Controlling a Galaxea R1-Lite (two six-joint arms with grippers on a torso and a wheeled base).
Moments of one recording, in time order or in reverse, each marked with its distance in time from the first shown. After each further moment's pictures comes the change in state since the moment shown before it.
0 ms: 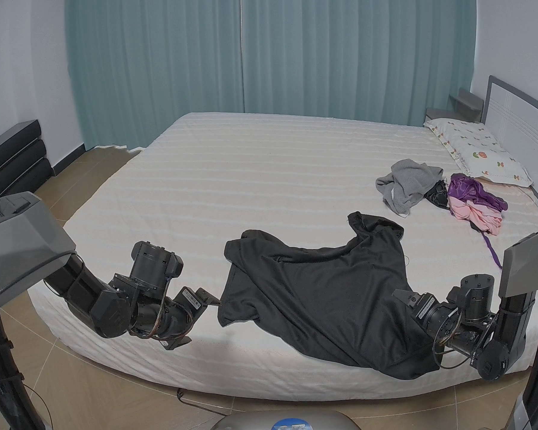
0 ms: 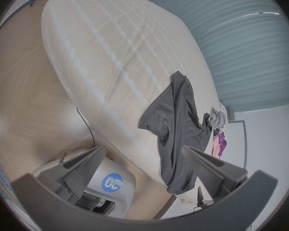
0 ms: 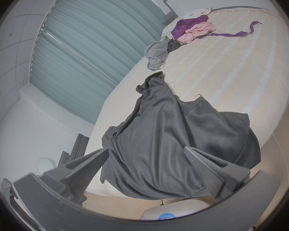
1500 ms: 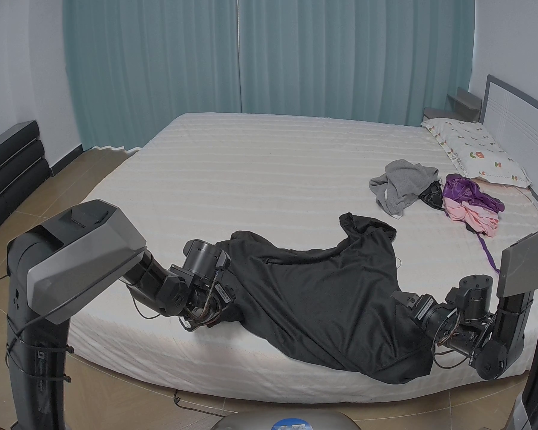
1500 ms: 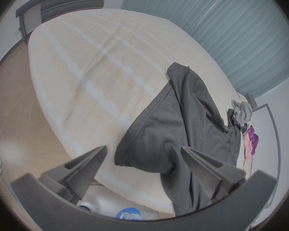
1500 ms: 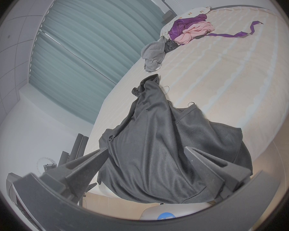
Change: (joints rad) left arm -0.043 0.308 -0.415 0.200 0.250 0.178; right arm -0.006 0.016 -0.007 0.000 0.013 0.001
